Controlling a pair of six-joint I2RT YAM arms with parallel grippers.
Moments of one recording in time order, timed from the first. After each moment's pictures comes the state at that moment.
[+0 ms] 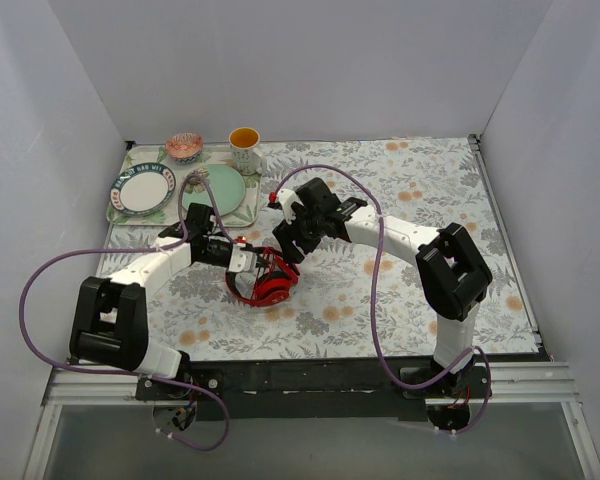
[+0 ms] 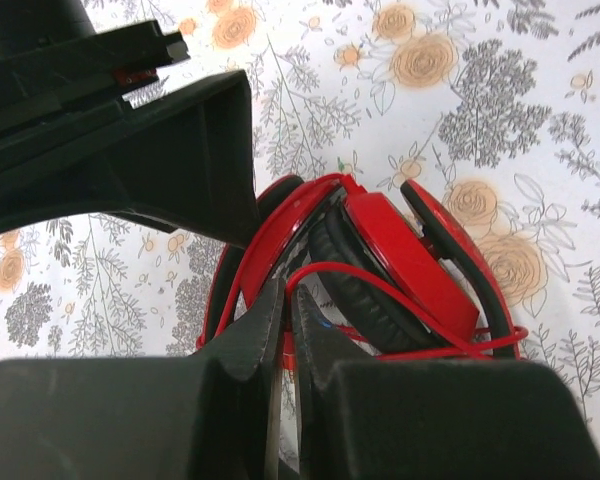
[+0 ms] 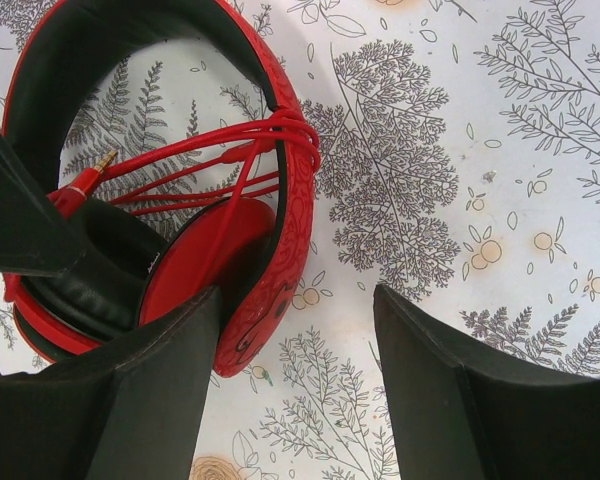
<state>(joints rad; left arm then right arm) -0.22 1.44 0.84 -0.53 1.16 1.54 0.78 1.89 1.40 -0.42 -0.36 -0.11</state>
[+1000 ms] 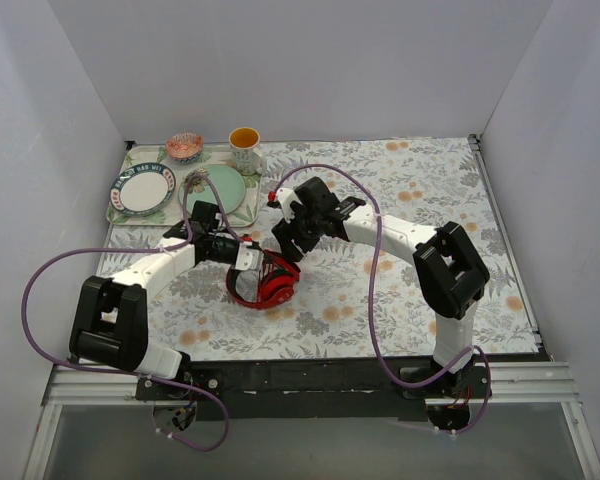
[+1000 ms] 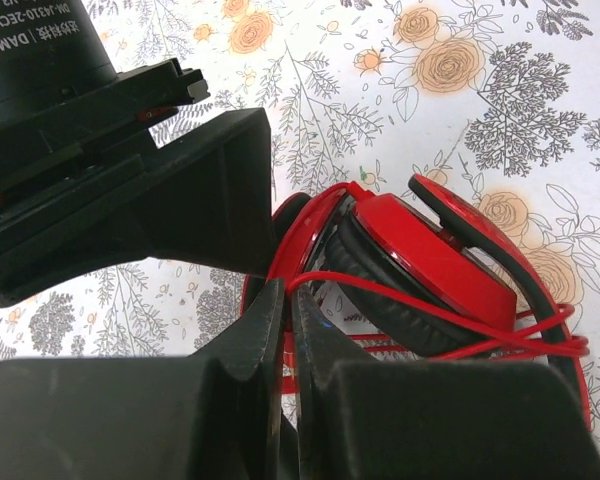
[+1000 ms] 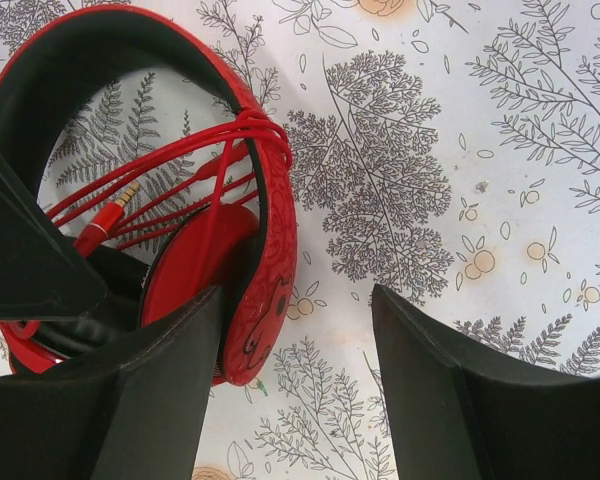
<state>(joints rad) -0.28 1.44 0.83 -0.42 1.11 1.48 0.78 1.91 1.42 -0.41 -0.35 -0.11</state>
